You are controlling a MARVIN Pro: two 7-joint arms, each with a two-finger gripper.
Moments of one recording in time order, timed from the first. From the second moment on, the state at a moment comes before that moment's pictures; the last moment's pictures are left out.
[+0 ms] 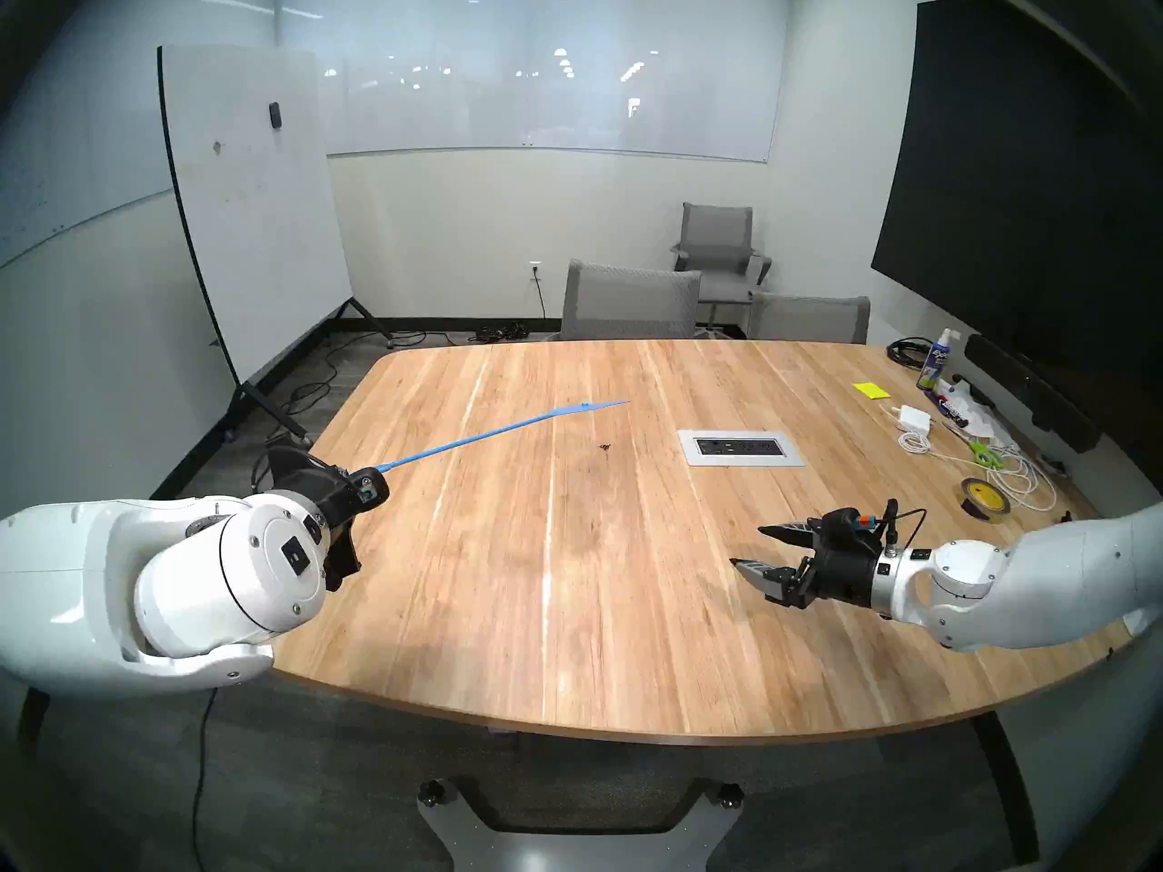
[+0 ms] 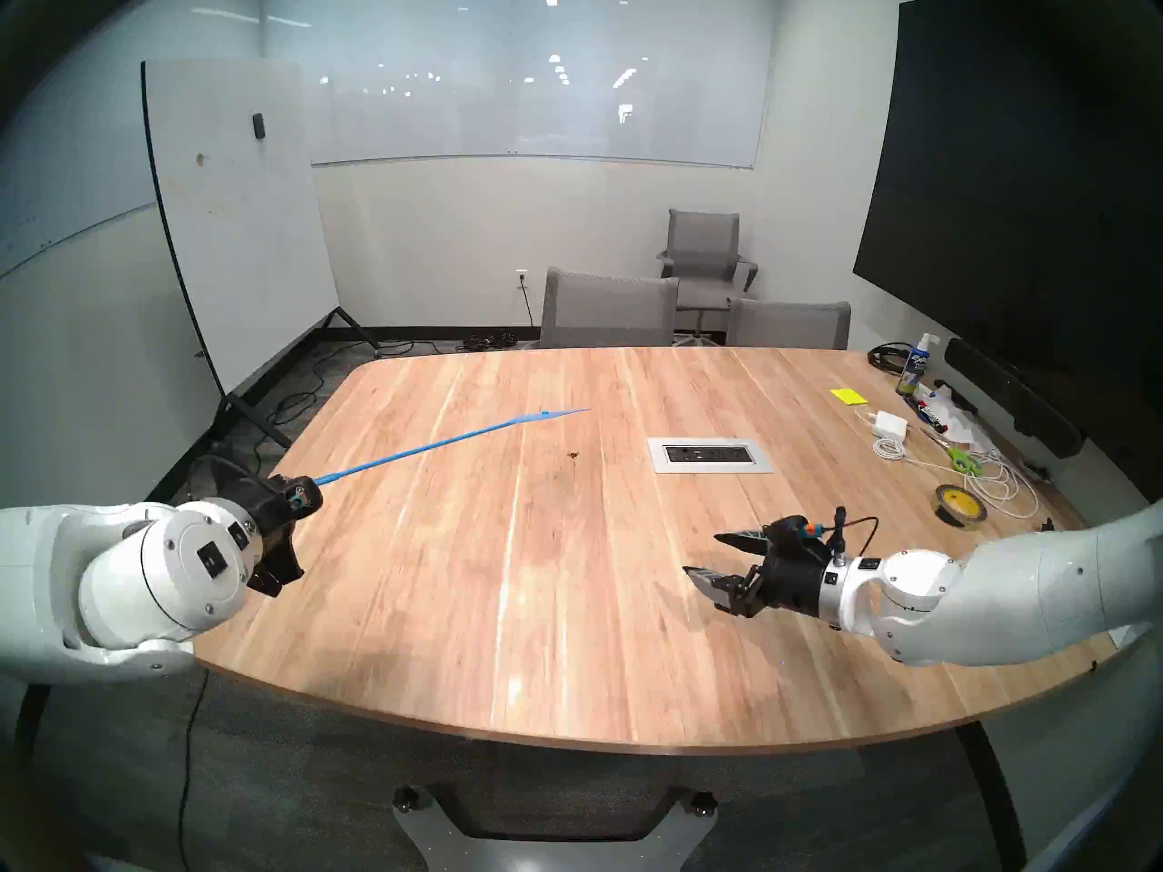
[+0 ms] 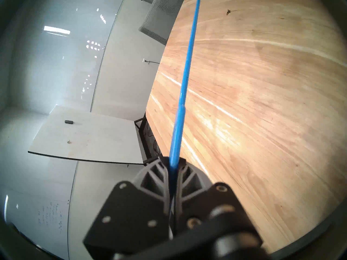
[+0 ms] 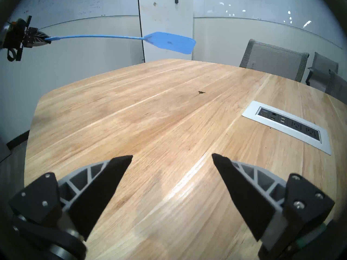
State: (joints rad) left arm 0.27 -0.10 0.18 -2.39 -0.83 0.96 0.71; right arm 0.17 -0.43 -1.06 -1.66 1.45 -0.52 0.19
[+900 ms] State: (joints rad) left arm 0.20 -0.12 0.22 -2.35 -0.56 0.96 0.38; right arm 0.17 -0.43 -1.06 -1.66 1.44 -0.52 0.19
